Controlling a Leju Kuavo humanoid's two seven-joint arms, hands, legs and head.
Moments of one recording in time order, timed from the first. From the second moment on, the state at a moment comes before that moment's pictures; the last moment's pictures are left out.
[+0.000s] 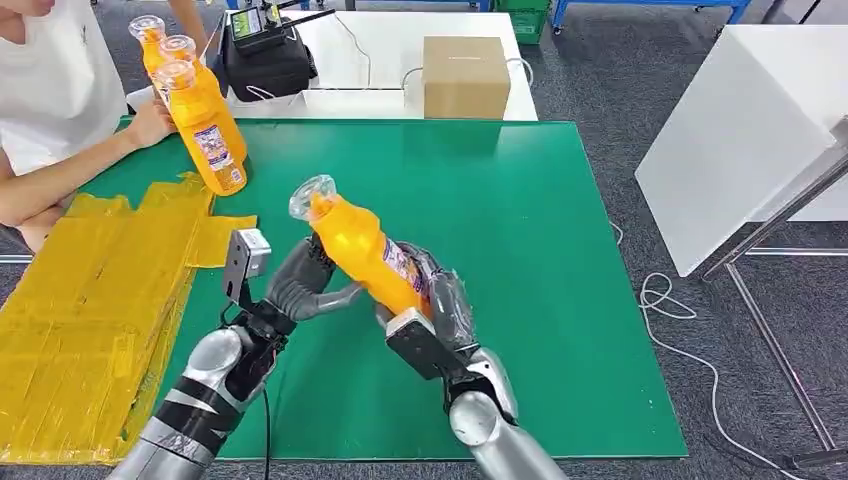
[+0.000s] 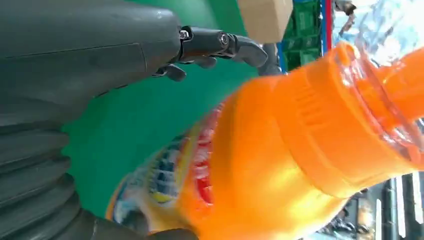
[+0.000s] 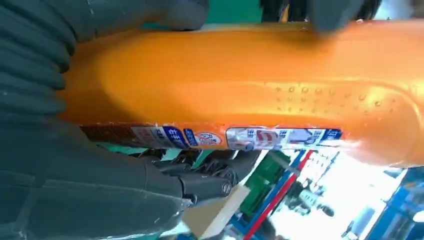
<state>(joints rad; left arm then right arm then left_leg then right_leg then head) -0.37 -0.01 -0.41 -1.09 0.18 -0.28 -0.22 -0.23 0.20 0.62 -0.98 0.43 -0.22 -0.38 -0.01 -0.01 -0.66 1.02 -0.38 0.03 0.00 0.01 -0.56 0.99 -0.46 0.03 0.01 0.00</state>
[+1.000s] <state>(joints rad) -0.34 -0.03 -0.39 -1.06 0.42 -0.37 -0.27 -0.34 0.25 0.73 -0.73 0.47 -0.24 -0.46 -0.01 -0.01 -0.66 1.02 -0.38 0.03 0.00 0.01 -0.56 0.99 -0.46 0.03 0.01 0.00</state>
